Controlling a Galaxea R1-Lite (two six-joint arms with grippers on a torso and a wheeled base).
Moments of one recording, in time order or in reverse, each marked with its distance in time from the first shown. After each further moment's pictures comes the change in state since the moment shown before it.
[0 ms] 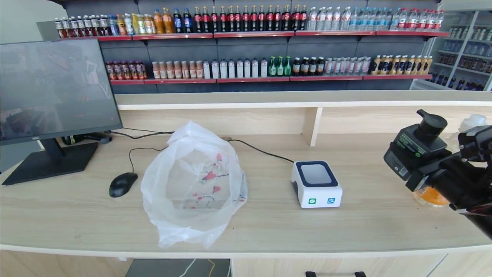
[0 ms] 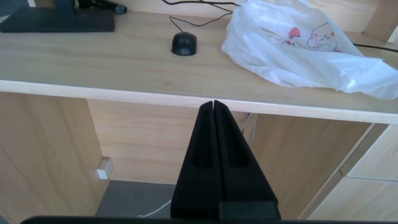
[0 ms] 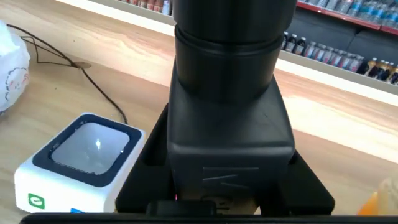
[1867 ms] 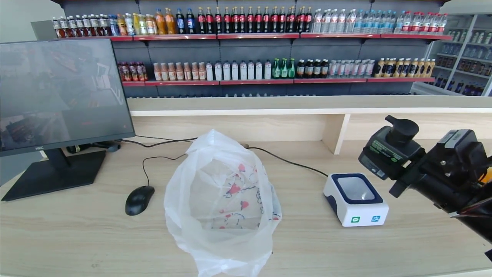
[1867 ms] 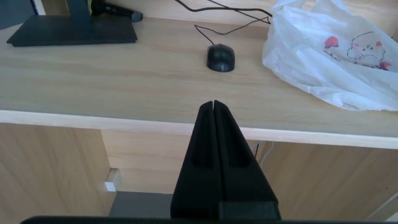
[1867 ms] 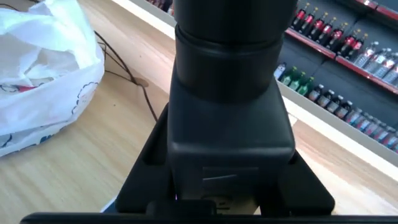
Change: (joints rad) left arm -0.001 0.000 0.000 0.000 0.000 0.009; right arm 0.043 0.035 -0.042 -0.003 0.236 -0.147
